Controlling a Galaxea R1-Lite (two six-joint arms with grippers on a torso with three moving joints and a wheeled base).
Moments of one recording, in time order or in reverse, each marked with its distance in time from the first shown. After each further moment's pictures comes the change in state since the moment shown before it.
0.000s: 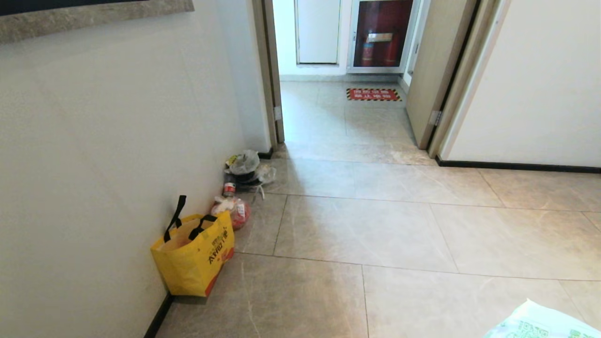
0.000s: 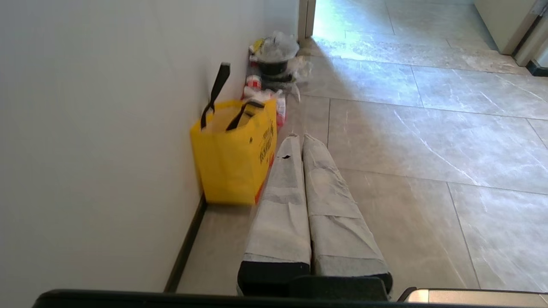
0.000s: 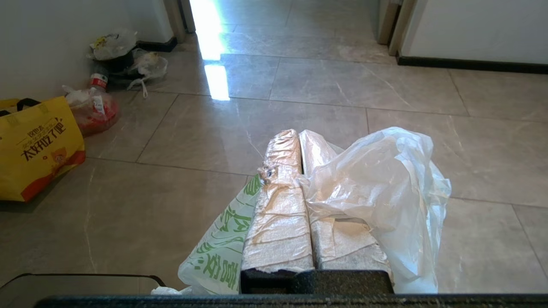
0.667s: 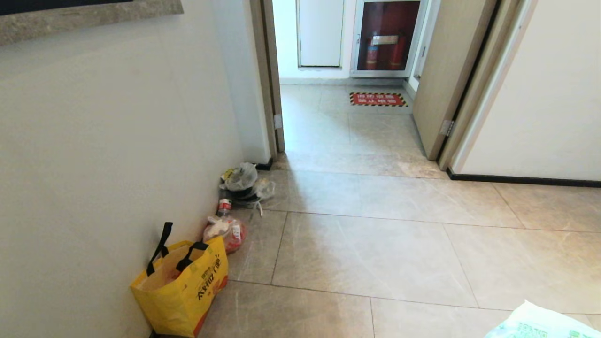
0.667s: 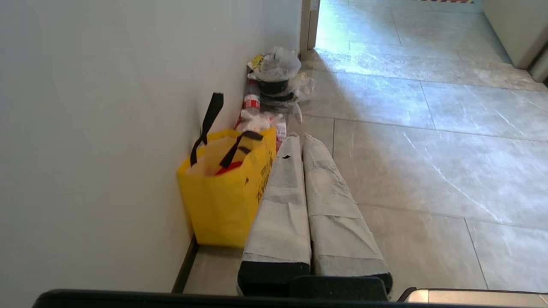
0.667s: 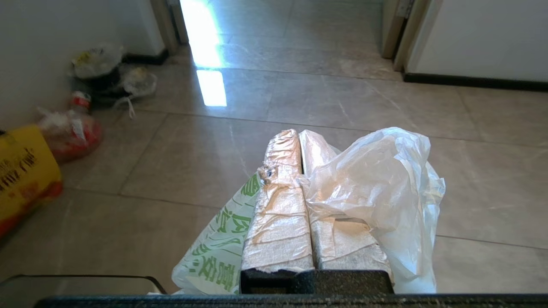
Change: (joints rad) left arm -0.001 0.000 0.000 0.001 0.000 0.001; right arm -0.001 0.000 0.000 -0.001 0.000 -0.002
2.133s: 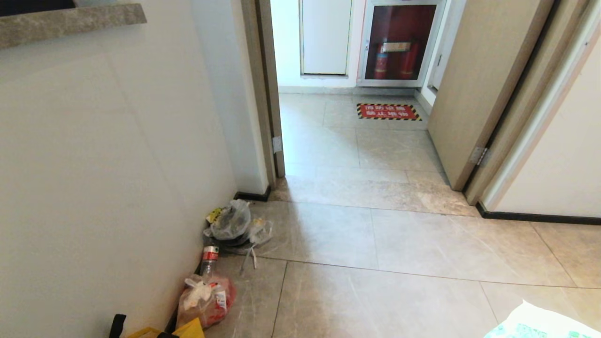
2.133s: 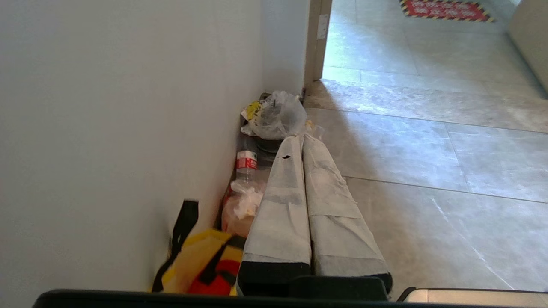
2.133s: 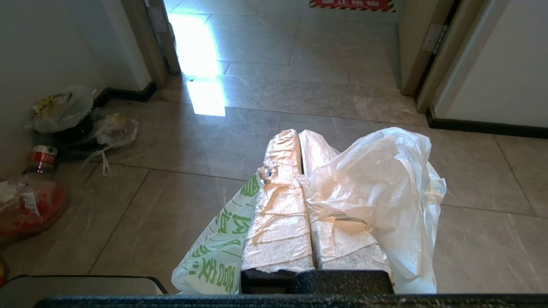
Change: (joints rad) left arm 0.000 0.000 0.000 -0.001 0.000 0.000; right arm 0.000 0.000 0.001 0.001 0.000 0.001
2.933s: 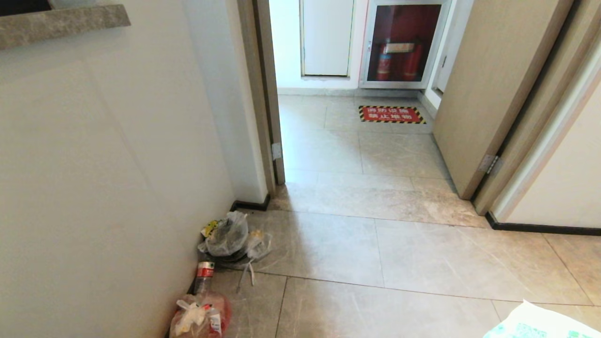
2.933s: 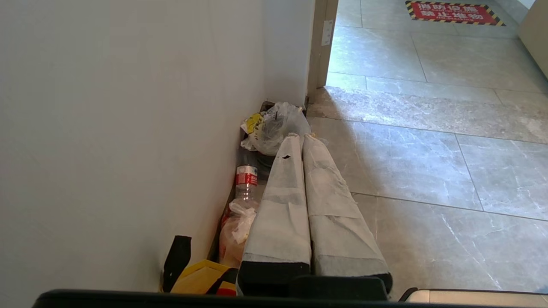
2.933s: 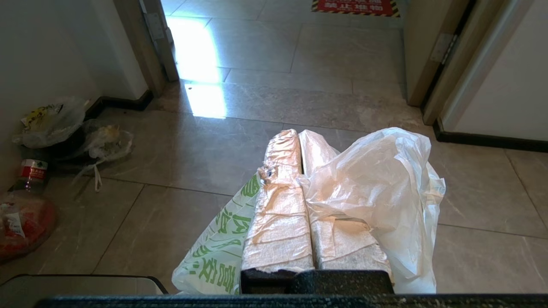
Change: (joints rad) left arm 0.000 0.000 0.000 0.000 0.000 0.000; right arm 0.001 0.000 0.000 -0.001 0.000 0.000
